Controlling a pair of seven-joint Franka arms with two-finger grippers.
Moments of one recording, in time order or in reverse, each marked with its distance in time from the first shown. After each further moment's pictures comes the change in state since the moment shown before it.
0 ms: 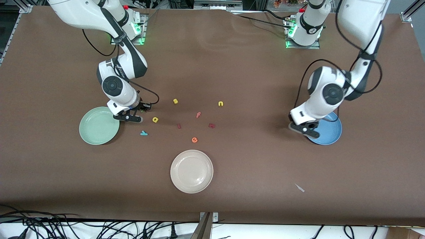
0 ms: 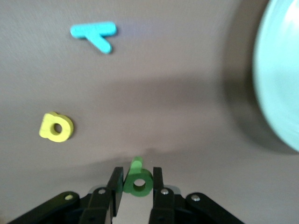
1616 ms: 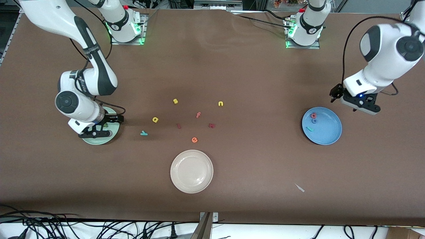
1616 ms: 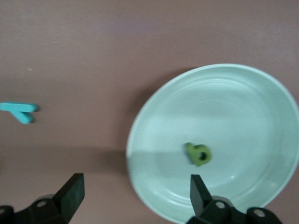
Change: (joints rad) left arm 0.127 -0.411 0.042 -0.088 0.000 -0.229 0.204; right arm -0.069 0.035 -0.117 0.171 0.010 -0.095 -0.345
